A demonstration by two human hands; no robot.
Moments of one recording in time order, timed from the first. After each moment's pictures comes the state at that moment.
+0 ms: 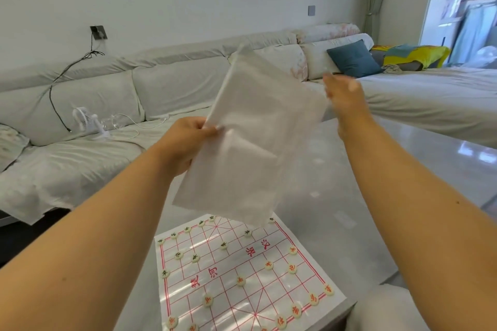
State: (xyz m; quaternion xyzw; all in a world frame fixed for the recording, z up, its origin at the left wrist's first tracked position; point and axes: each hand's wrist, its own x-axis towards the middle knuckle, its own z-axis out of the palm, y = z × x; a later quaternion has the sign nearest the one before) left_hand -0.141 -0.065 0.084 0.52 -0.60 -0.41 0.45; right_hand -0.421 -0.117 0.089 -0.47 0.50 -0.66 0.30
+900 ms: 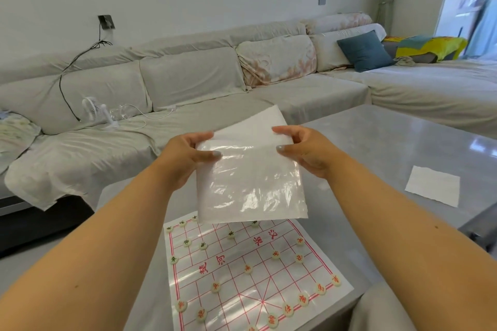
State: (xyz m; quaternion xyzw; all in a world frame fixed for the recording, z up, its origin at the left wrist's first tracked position) left_hand -0.108 -0.064 0.039 0.54 -0.52 -0.45 0.49; right_hand -0.365 -0.096 0.009 -0.57 0.39 -0.46 0.56
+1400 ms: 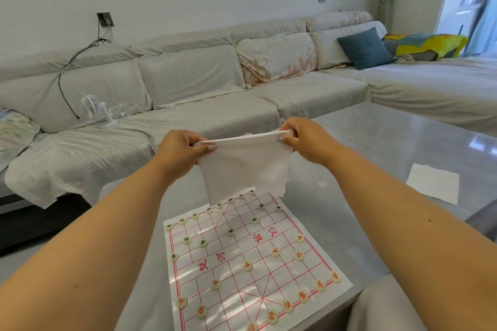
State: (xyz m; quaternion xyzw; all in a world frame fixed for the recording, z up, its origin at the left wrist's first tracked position) left_hand -0.102 -0.060 0.041 0.60 -0.67 -0.18 0.39; right_hand -0.367 -0.107 0.021 -0.79 0.52 -0.31 0.13
